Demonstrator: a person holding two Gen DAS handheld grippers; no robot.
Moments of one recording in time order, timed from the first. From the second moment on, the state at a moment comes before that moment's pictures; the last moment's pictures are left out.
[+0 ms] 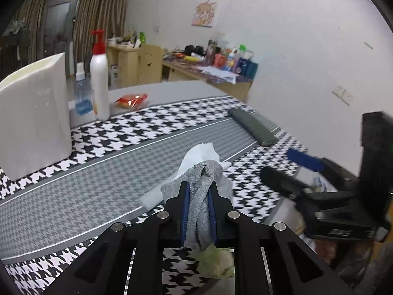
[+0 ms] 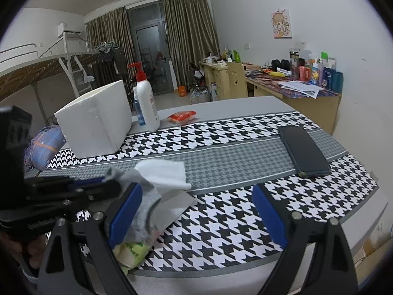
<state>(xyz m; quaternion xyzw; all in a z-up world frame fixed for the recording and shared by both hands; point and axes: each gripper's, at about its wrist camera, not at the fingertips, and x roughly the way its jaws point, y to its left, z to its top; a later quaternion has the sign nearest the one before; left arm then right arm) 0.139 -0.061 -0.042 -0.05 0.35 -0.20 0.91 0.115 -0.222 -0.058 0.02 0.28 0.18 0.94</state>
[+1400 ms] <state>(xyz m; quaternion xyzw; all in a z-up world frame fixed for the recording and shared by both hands) 0.123 -0.058 -0.067 -0.04 0.38 -0.22 0.90 0.135 -0.221 -0.077 0.05 0.32 0.19 0.93</state>
